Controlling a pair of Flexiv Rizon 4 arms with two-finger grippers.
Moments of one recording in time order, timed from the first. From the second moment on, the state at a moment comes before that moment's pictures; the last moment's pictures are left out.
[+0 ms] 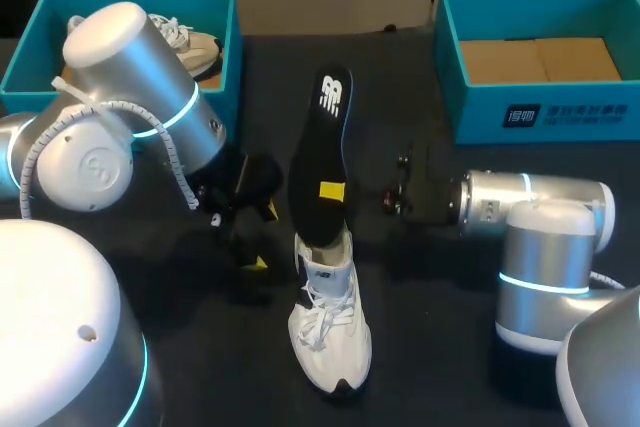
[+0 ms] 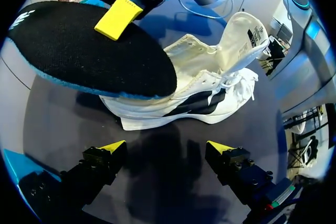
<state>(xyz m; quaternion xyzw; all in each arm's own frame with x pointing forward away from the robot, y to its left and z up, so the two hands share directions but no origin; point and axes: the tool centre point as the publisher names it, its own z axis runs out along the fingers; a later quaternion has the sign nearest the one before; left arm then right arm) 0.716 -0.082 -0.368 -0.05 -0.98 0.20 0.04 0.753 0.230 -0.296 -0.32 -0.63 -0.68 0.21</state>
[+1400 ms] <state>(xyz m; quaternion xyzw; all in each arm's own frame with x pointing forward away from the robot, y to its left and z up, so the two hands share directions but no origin) 0.716 -0.082 -0.368 -0.05 -0.98 0.20 0.04 0.749 0.223 -0.298 -0.33 -0.64 -0.67 0.21</state>
